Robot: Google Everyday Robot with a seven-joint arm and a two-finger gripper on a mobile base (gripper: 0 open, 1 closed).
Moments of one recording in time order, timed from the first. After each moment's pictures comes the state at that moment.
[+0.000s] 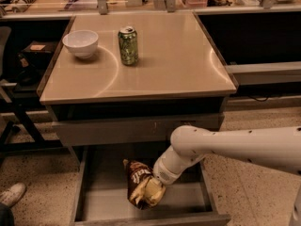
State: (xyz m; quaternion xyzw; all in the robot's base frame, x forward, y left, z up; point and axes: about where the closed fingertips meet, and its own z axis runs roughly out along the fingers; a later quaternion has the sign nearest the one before) arm 0.426 -0.005 0.518 -0.50 0.82 0.25 0.08
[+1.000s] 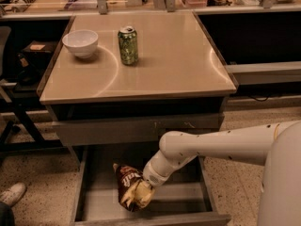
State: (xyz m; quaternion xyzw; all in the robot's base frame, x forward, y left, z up) arm 0.431 0.036 0.480 -0.52 0.80 0.28 0.08
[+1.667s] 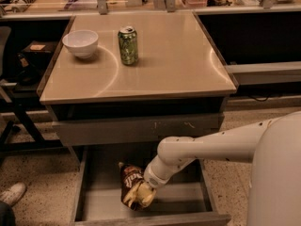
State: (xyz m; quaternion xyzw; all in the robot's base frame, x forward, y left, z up) arm 0.439 0.028 0.462 -0.52 0.82 0.23 0.09
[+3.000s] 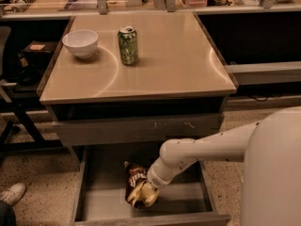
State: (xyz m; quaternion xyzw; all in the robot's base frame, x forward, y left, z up) arm 0.447 0.014 0.444 -0.50 0.83 0.21 0.09
